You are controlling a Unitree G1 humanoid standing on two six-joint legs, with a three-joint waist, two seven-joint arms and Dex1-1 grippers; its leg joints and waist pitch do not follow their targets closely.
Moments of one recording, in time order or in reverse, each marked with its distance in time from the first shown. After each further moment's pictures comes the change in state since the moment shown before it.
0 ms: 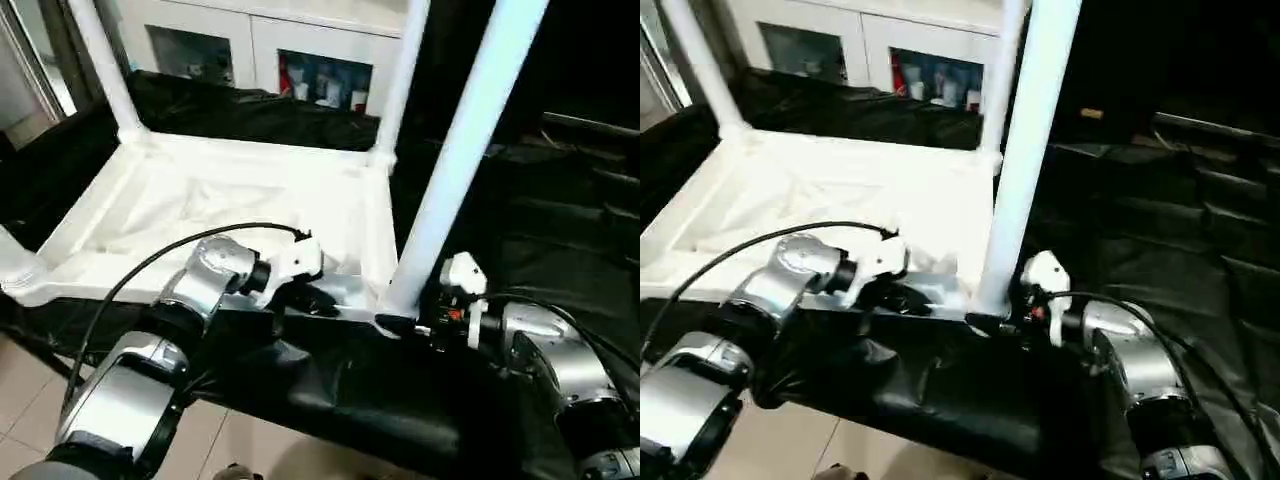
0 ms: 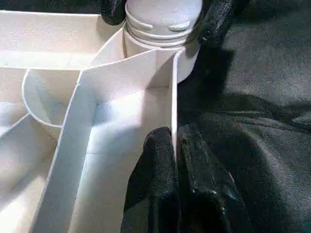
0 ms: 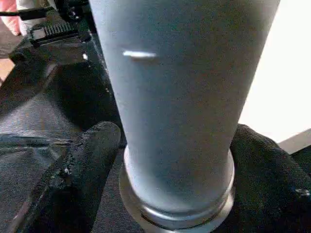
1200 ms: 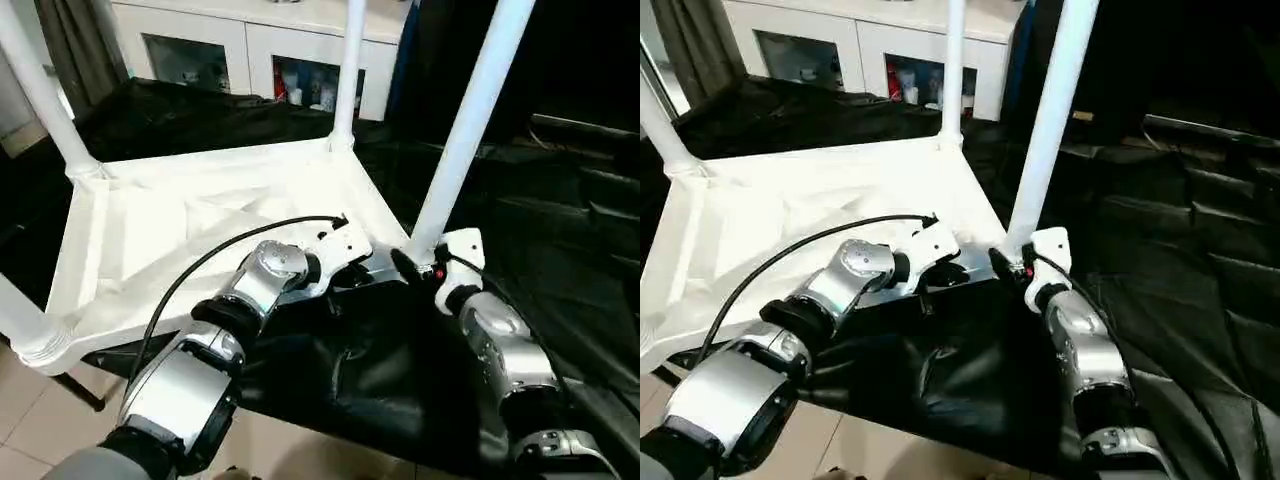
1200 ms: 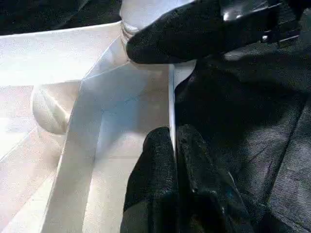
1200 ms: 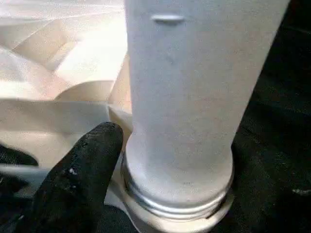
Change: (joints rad) left arm -0.099 -0.222 0.019 0.177 0.094 0.059 0.506; right arm -0.087 0.237 -0.140 0.174 -0.121 -0.052 -0.691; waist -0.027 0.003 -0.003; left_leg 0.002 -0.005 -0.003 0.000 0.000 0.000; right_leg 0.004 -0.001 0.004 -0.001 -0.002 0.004
